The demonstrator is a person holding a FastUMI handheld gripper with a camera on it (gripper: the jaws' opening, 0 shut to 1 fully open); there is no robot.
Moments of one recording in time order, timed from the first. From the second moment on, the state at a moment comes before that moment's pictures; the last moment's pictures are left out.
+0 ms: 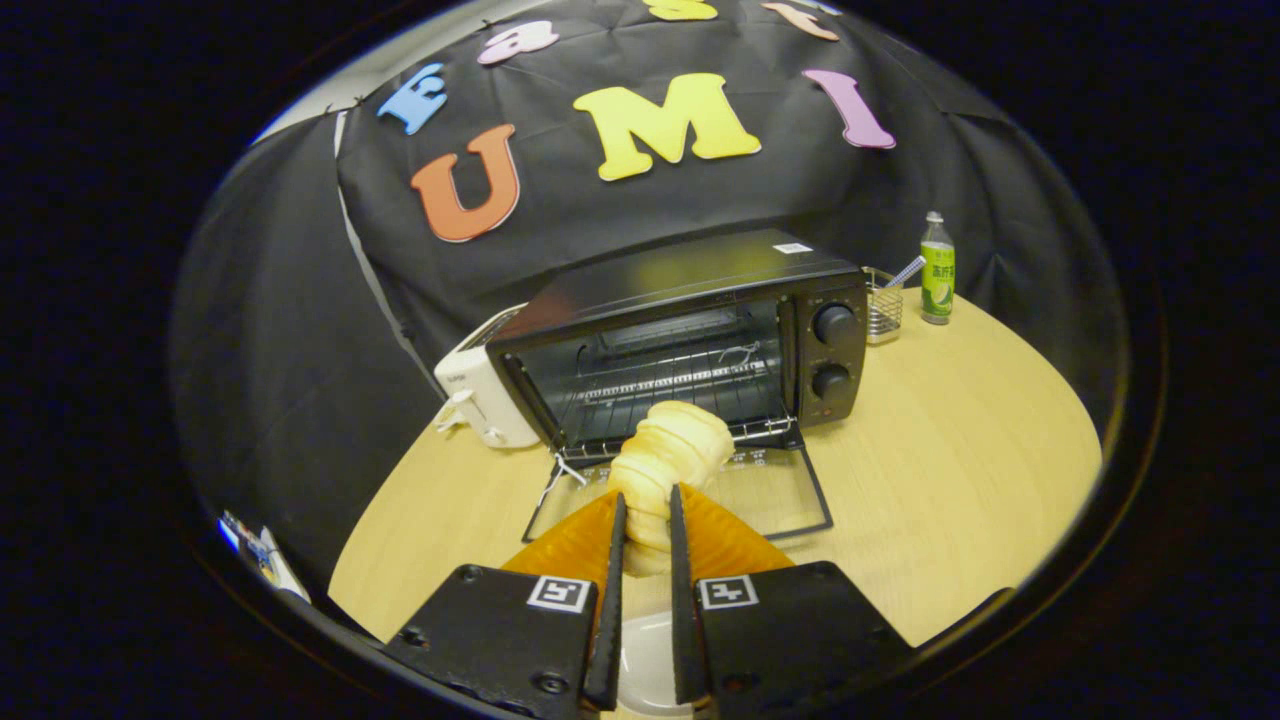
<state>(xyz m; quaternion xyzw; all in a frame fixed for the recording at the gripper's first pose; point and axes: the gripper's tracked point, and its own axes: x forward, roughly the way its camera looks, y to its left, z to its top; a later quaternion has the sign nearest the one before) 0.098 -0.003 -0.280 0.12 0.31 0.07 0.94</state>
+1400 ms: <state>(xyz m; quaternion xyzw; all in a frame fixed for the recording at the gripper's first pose) 0.218 0.006 -0.299 0.15 0.26 0.03 0.95</state>
